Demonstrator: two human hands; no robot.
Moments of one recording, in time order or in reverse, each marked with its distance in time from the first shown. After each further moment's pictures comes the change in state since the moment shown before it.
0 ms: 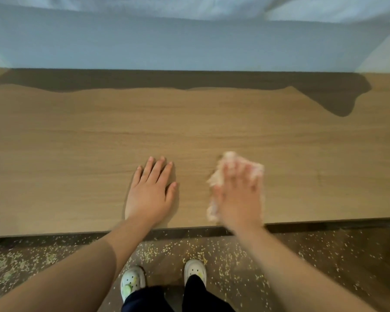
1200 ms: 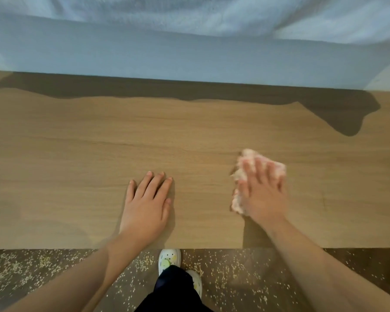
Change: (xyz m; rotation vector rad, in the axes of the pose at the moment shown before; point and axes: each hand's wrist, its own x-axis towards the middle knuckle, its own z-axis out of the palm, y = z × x) left_hand 0.002 -0.004 -0.004 0.037 0.022 0.013; right_hand 0.055 0.055 -0.013 -0.015 -0.006 0.065
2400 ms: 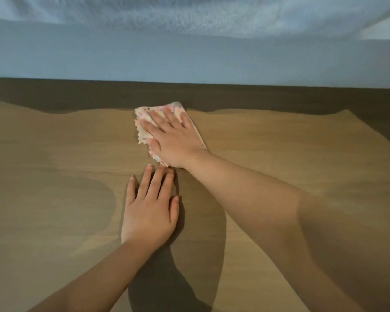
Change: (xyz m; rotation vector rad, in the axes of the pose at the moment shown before) left_hand 0.079 -0.038 -0.004 0.019 0.039 -0.066; right_hand 0.174 -0.223 -0.038 0.043 -0.012 -0.674
